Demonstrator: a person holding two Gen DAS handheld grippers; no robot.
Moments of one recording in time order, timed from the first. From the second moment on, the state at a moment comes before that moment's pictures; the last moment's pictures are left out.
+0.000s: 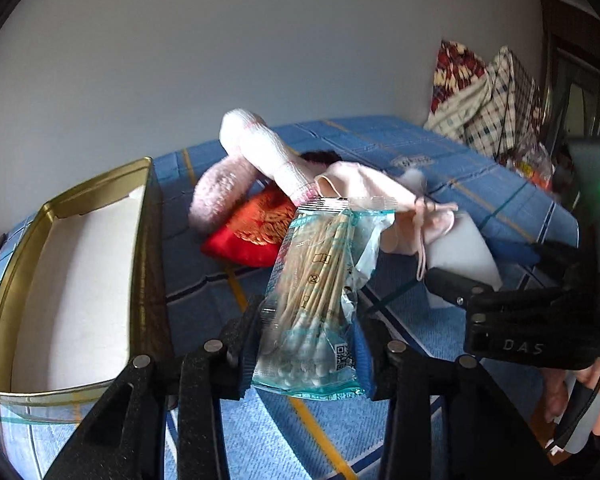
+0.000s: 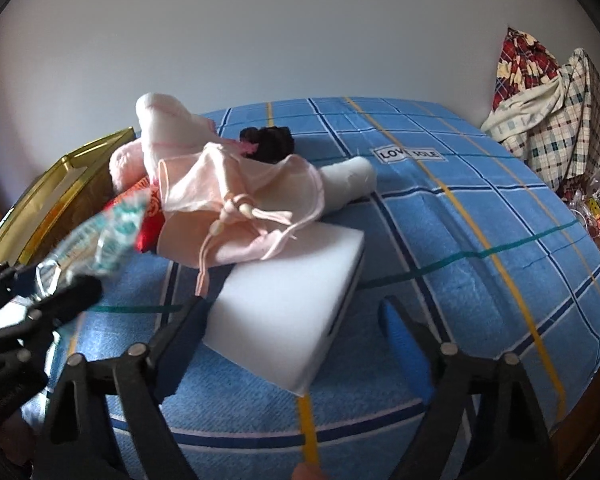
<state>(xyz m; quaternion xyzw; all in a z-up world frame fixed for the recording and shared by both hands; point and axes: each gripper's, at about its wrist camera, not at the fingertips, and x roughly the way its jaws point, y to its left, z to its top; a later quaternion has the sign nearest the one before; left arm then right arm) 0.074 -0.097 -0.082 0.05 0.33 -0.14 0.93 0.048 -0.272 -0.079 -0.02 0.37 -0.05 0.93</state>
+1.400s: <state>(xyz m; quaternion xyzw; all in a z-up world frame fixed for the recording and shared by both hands) 0.059 -0.057 -0.063 -0.05 0.23 -0.07 0.97 0.027 -0.276 -0.037 0.01 0.22 -0.01 0.98</state>
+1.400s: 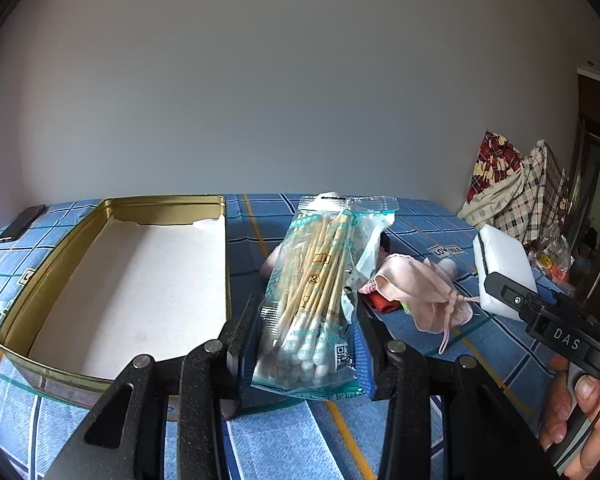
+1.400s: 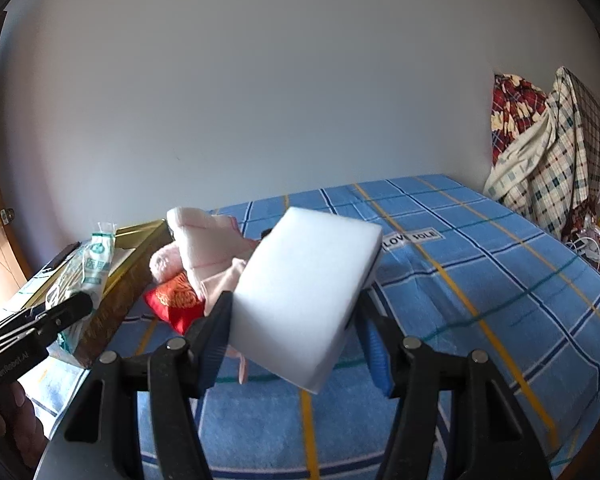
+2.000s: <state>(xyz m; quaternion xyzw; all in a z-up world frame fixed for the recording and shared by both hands) 0.063 -0.036 -0.054 -0.04 0.21 -0.03 0.98 0.049 -0.242 -0.025 -0.01 0.19 0.03 0.98</state>
